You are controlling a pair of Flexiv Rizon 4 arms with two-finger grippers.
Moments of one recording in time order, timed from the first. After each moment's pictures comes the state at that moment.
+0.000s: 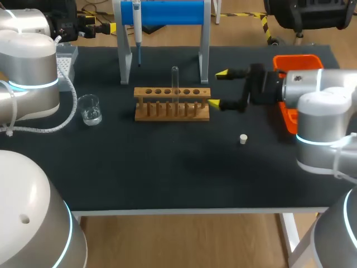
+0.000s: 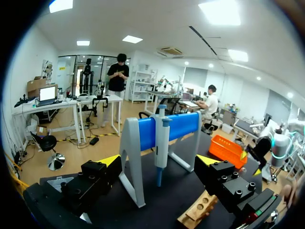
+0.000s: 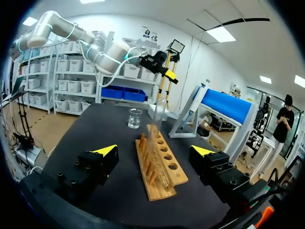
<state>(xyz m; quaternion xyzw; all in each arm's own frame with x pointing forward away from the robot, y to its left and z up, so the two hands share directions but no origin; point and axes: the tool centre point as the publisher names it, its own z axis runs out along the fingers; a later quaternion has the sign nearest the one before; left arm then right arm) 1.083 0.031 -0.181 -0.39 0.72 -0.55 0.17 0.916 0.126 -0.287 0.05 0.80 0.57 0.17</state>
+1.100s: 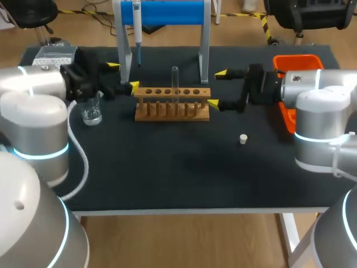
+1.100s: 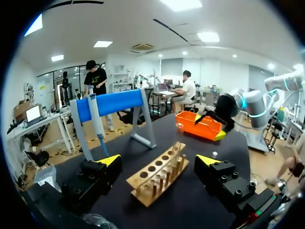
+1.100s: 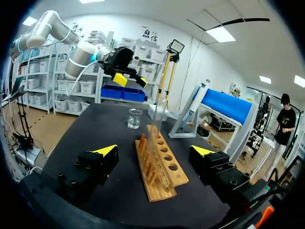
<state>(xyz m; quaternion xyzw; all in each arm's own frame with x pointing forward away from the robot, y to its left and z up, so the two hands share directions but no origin) 0.908 -0.044 -0.232 -0.28 0.77 -0.53 0.18 0.916 0.127 -0.287 0.06 0.80 0.57 0.17</state>
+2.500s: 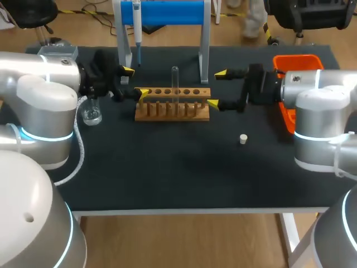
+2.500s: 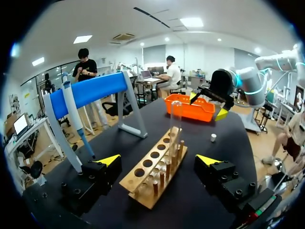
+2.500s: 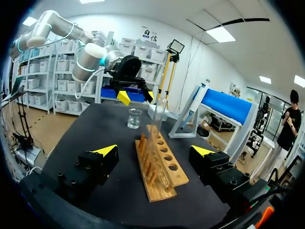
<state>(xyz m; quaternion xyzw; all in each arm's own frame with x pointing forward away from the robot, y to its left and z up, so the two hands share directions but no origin) 0.934 -0.069 -0.271 -0.21 0.83 -0.49 0.15 0.917 0.127 -0.288 0.06 0.80 0.57 0.17</state>
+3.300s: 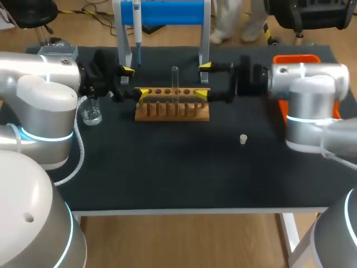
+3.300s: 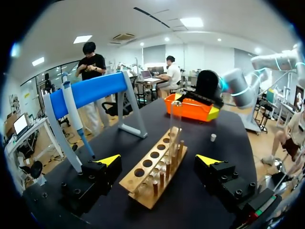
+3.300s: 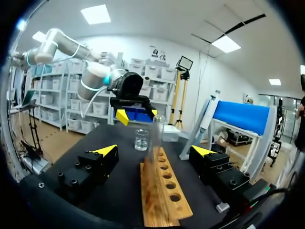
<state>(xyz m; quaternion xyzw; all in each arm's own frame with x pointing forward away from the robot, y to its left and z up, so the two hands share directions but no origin) 0.934 -0.069 -0.271 -0.21 0.83 -0.49 0.15 0.943 0.173 -0.278 0.01 0.74 0.66 0.09</state>
